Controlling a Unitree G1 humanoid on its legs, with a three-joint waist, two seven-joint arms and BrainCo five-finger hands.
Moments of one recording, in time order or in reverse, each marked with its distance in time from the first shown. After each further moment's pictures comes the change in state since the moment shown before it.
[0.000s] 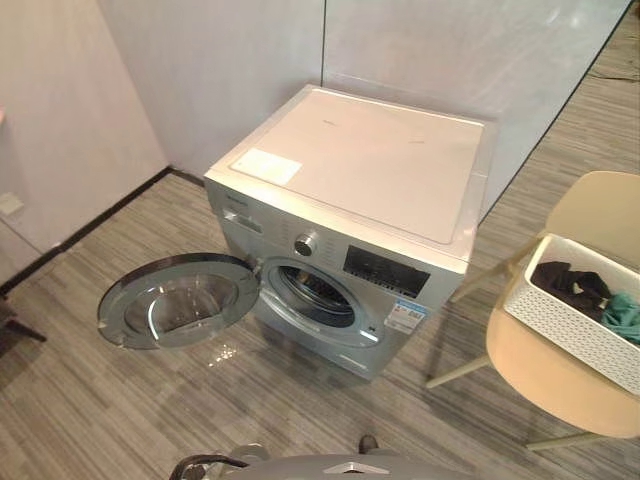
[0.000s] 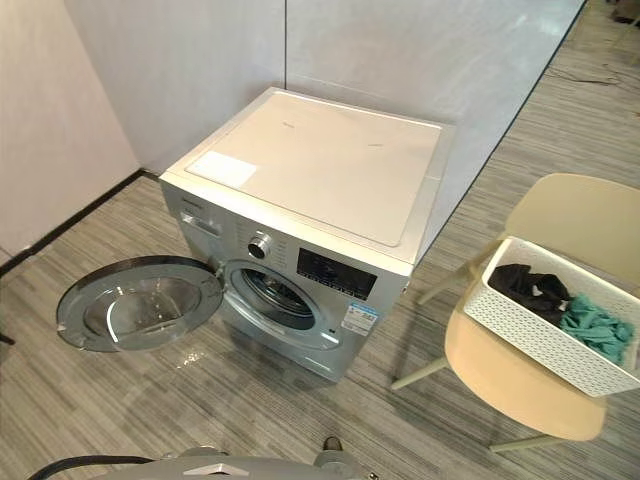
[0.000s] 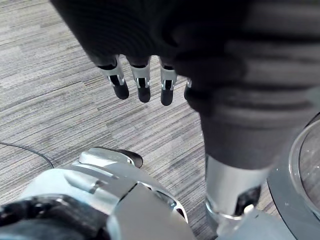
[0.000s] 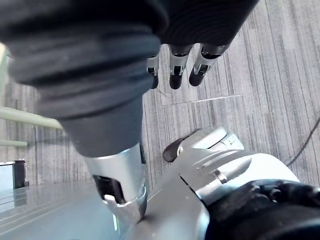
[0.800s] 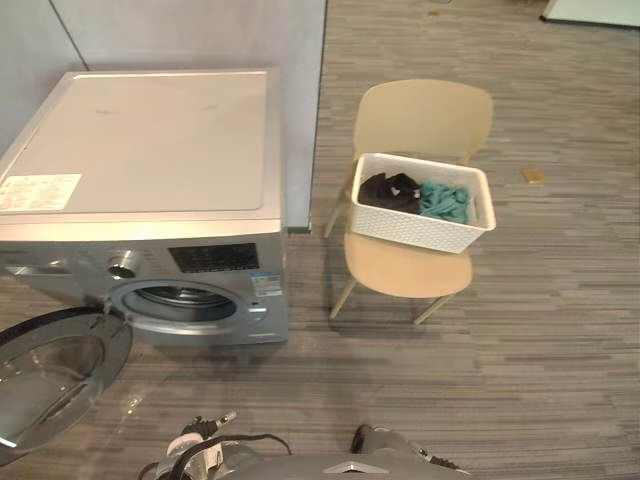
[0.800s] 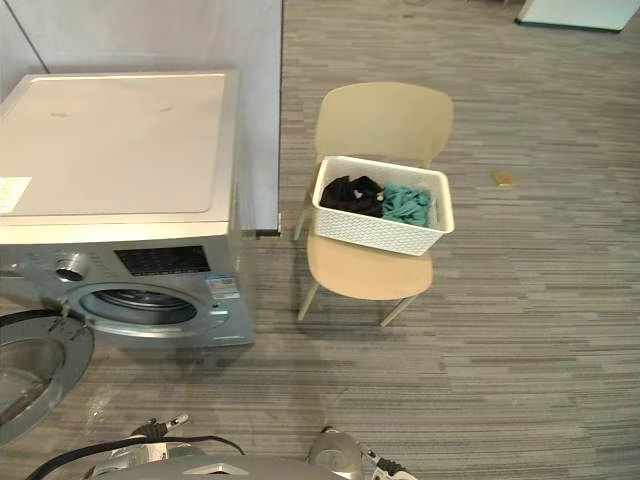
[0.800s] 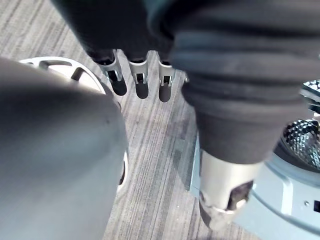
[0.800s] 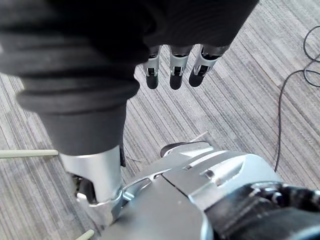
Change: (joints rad) left arm -0.103 0.057 -0.186 -0.004 0.026 -0.010 0.003; right arm -0.110 -0.040 -0.068 0.136 -0.069 0.013 0.002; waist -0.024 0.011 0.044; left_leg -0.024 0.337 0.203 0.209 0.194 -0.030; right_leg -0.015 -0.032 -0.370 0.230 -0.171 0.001
